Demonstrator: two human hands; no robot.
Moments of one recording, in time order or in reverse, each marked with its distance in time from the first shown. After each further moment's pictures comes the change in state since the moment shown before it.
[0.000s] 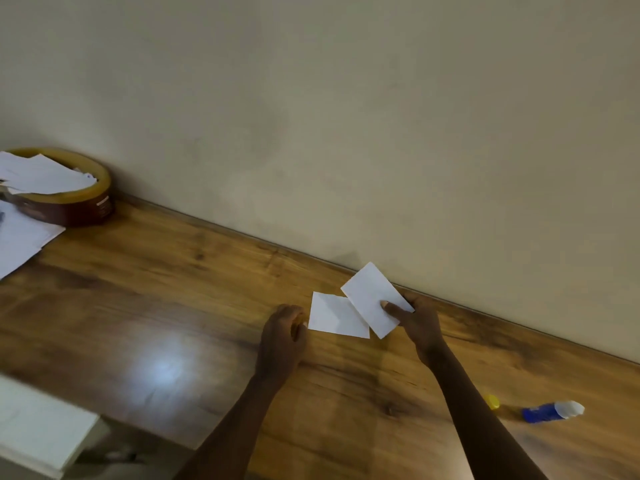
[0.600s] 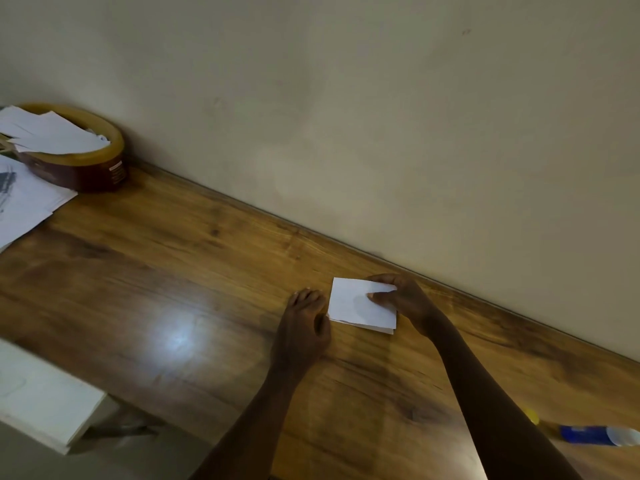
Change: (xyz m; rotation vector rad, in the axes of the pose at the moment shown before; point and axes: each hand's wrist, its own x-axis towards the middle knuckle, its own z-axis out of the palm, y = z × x) left_hand 0.009 -0.022 0.016 0.108 -0.029 0.093; right_hand 0.043 -0.003 0.046 -0.288 -0.452 -0.074
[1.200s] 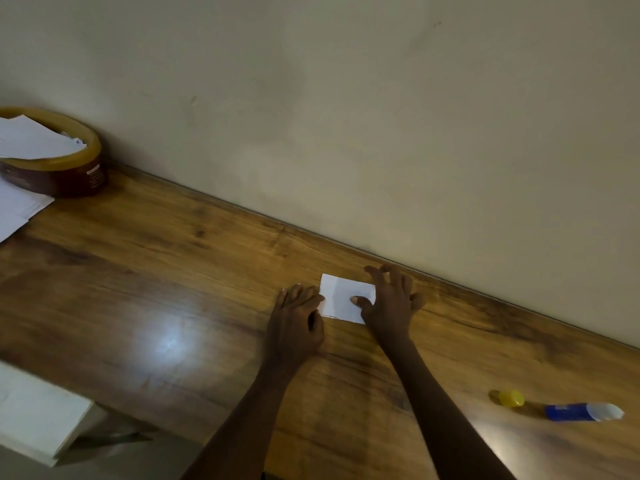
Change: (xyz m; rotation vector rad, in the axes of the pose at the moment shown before) left_hand 0.002 -0.001 0.001 0.132 -0.046 0.107; right_hand -0.018 0.008 0.043 -0.621 0.553 0.045
